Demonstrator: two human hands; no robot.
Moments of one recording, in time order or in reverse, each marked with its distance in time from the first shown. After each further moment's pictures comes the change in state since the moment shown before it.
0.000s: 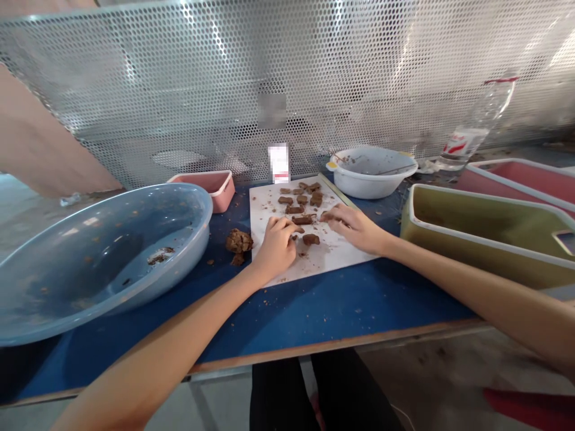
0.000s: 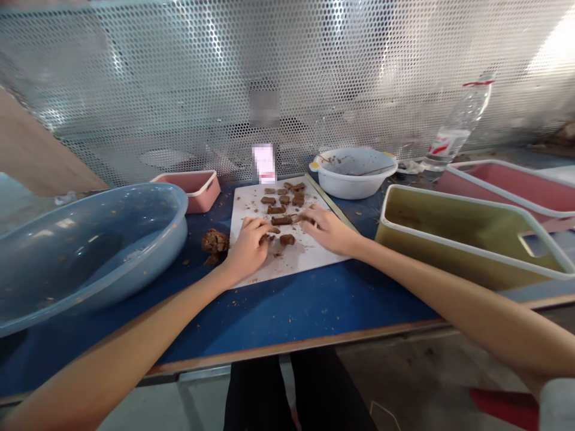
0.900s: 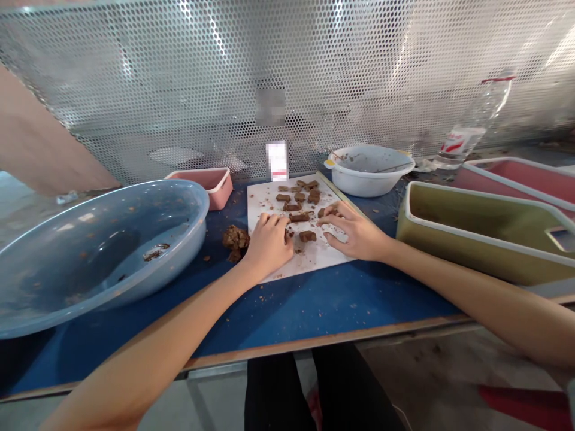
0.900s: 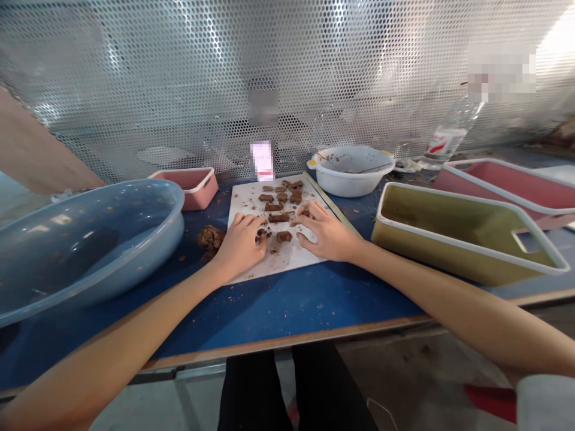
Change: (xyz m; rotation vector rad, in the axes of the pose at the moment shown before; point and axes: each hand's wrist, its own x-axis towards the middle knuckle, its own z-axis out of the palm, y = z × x) left_hand -0.001 0.002 -0.007 0.305 0.012 -0.019; right_hand -0.019 0.001 0.007 -0.282 0.091 -0.331
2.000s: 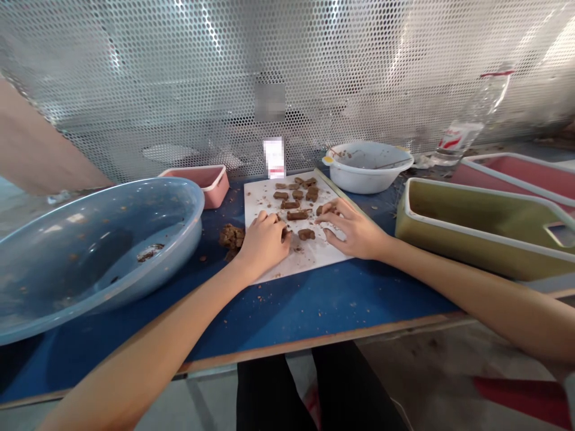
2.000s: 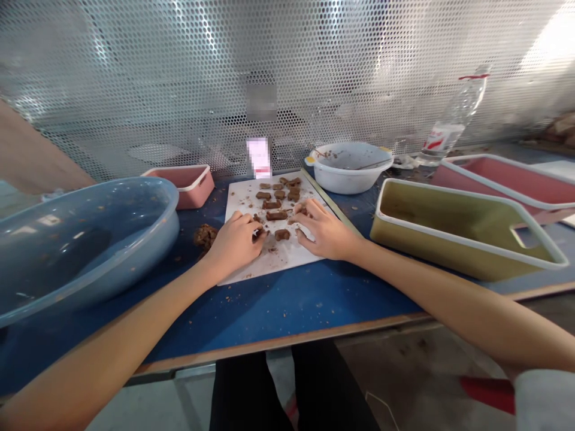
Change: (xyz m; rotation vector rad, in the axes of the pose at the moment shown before) left_hand 0.004 0.001 -0.011 0.139 -0.109 0.026; right_hand -0.001 0.001 0.003 -0.095 0.044 -0.057
